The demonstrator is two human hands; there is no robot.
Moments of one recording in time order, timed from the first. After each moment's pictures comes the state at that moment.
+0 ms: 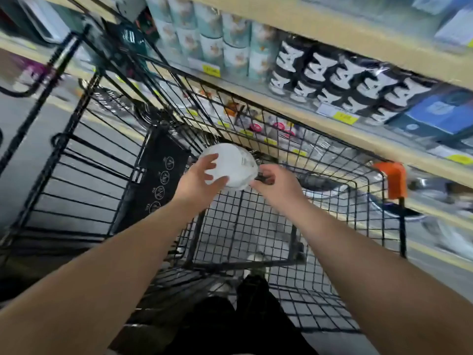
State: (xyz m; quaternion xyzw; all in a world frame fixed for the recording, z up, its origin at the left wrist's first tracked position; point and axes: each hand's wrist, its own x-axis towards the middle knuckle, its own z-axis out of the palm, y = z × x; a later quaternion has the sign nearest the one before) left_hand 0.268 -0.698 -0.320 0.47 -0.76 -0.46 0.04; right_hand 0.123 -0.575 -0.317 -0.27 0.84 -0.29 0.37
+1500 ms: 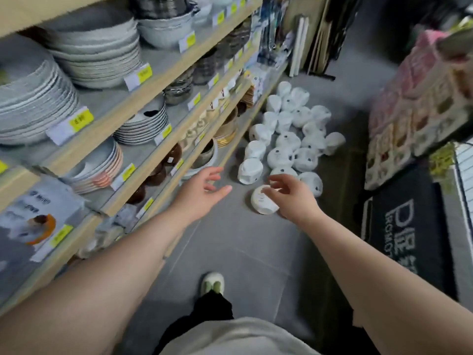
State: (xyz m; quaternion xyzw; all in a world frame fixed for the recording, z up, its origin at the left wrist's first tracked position) left_hand -0.174 0.077 -0.199 -0.25 -0.81 -0.47 -0.24; right_hand -0.039 0.245 -0.191 0.37 0.79 -0.48 -0.07
